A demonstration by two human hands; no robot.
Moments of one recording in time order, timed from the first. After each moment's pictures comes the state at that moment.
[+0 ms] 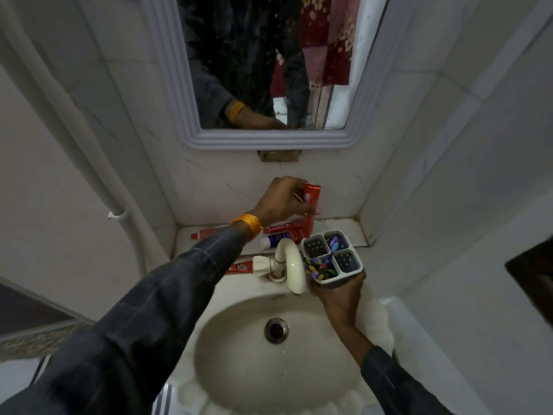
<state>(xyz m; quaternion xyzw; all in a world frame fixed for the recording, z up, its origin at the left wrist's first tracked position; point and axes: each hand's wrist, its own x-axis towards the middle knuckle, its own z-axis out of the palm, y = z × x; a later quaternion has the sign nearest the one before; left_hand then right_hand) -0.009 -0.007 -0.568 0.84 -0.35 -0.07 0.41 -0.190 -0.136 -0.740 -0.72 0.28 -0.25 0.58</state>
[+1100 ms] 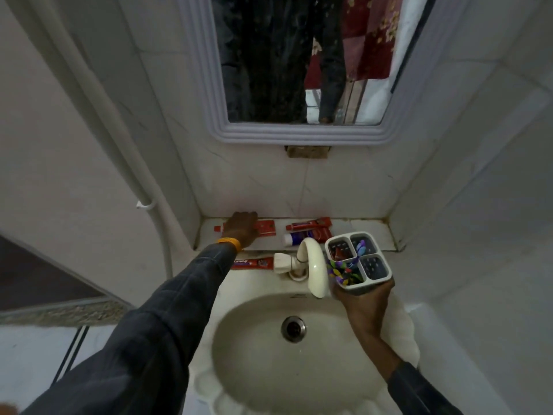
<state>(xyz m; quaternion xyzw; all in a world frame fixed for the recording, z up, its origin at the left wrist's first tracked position) 0.028 0.100 -0.703 0.98 -0.13 -0.12 0.14 -0.189 -0.141 -0.751 -0.72 0.26 -0.25 0.60</state>
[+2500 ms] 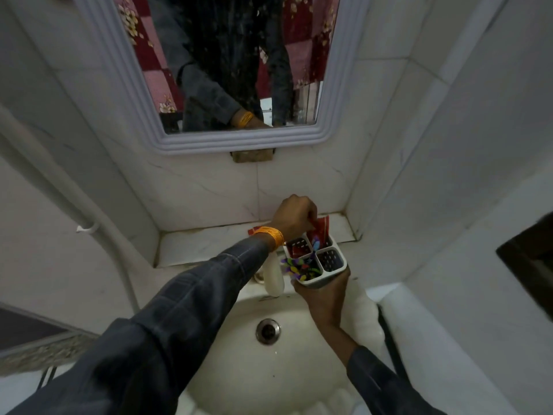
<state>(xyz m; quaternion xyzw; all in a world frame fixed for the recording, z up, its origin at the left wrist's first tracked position) -0.029 -0.089 -0.602 0.91 -0.33 -0.09 0.23 -0.187 -0.149 -0.760 -0.73 0.25 -0.27 0.58</state>
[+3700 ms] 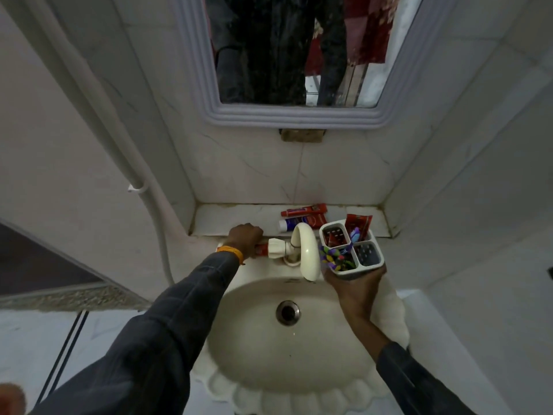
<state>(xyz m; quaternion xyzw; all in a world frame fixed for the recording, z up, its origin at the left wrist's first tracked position) -0.021 0.087 -0.726 0.96 -0.21 -0.18 -0.01 -0.189 -0.144 -0.758 -0.73 0.25 -0.25 0.59</state>
